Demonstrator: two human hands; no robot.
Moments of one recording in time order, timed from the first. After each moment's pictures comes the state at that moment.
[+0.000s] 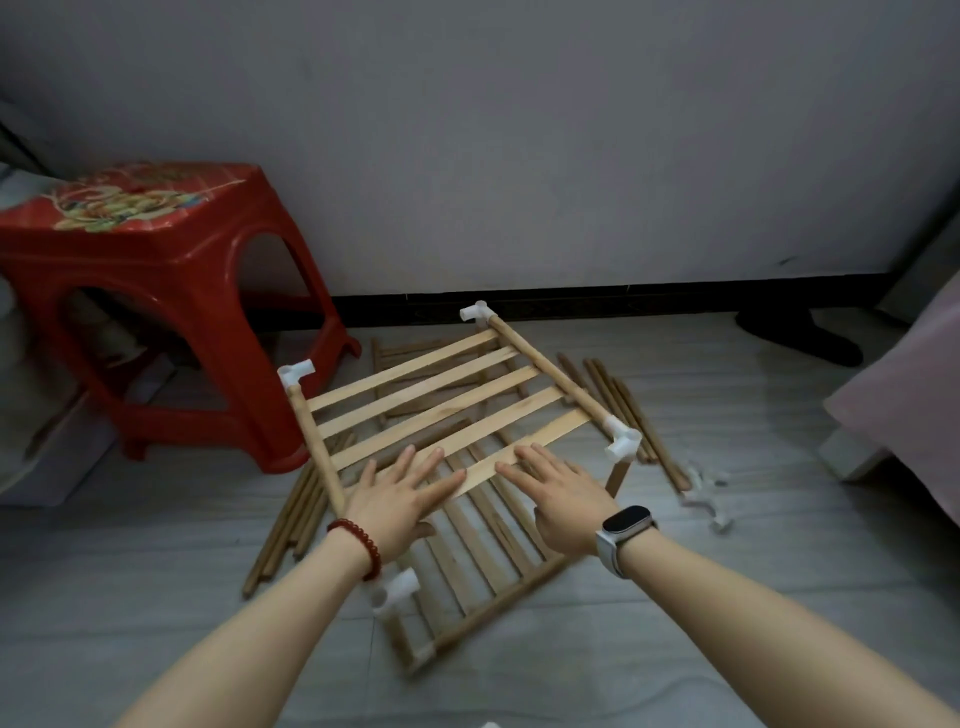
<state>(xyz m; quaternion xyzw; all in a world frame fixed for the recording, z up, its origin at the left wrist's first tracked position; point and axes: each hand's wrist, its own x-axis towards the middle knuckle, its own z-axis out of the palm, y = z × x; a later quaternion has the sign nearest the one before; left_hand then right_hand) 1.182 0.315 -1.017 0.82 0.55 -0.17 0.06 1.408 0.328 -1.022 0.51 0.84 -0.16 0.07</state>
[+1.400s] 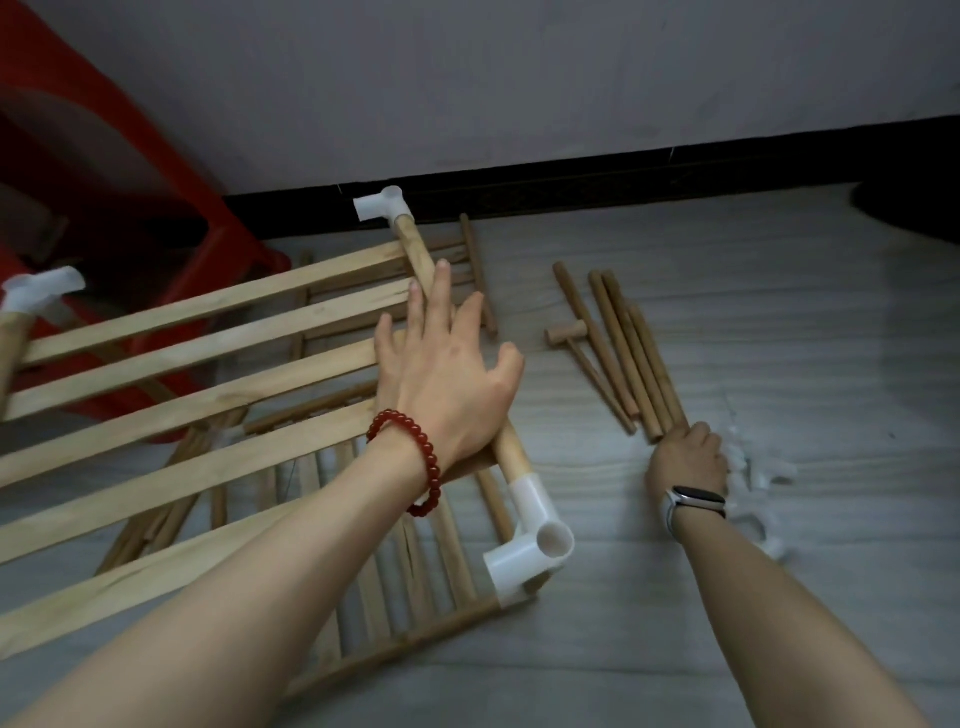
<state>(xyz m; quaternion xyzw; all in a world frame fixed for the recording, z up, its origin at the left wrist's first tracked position) 1.387 0.493 -1.065 0.69 0.72 0.08 0.07 1.602 0.509 -1.275 0.81 0.58 -0.12 0.01</state>
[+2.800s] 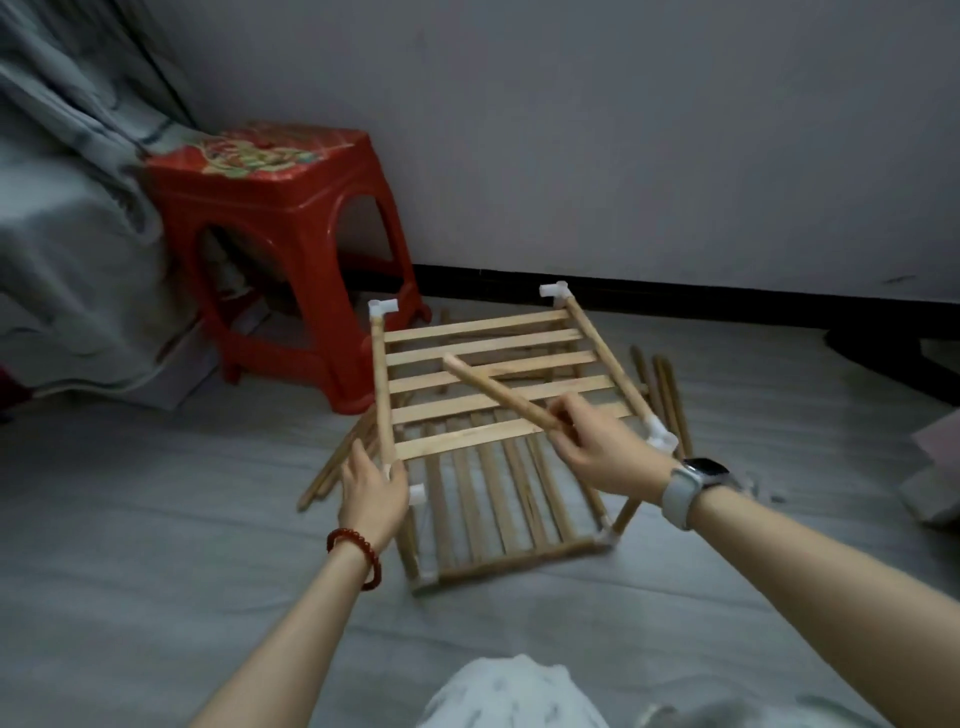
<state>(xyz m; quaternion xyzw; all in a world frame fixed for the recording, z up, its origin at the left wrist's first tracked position) 1.165 0.235 -1.017 0.40 0.82 0.30 0.28 1.395 0.311 -0.963 0.45 0.84 -0.27 -0.13</state>
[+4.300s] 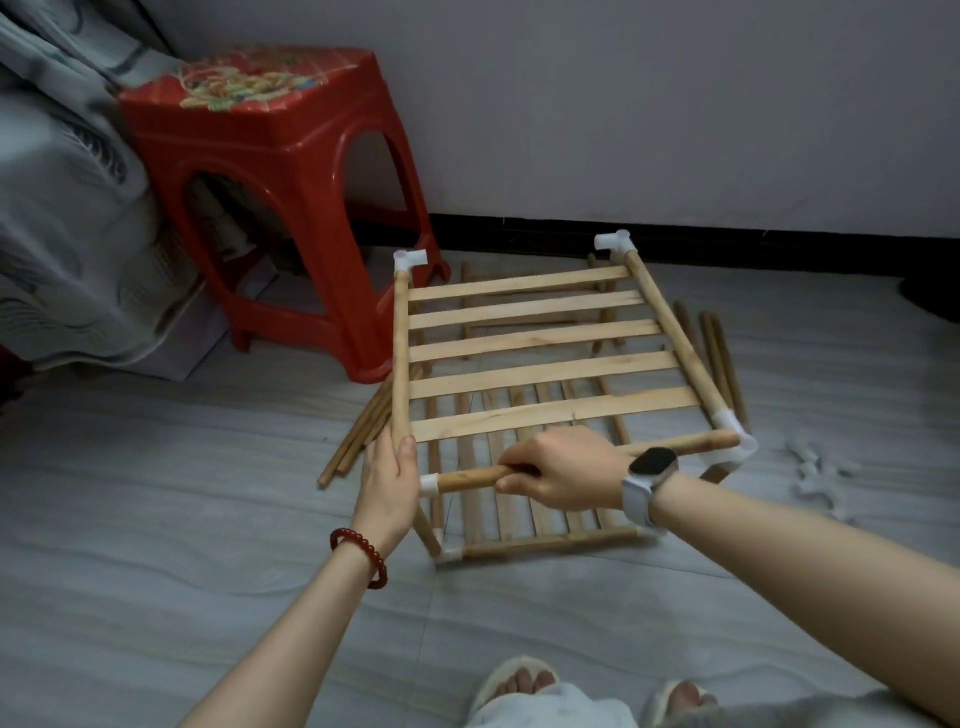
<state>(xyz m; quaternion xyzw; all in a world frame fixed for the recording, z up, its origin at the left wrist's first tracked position) 1.125 0.248 -1.064 0.45 0.75 0.37 0.31 1.308 0.322 -1.019 0.32 0.92 -0.22 0.09</state>
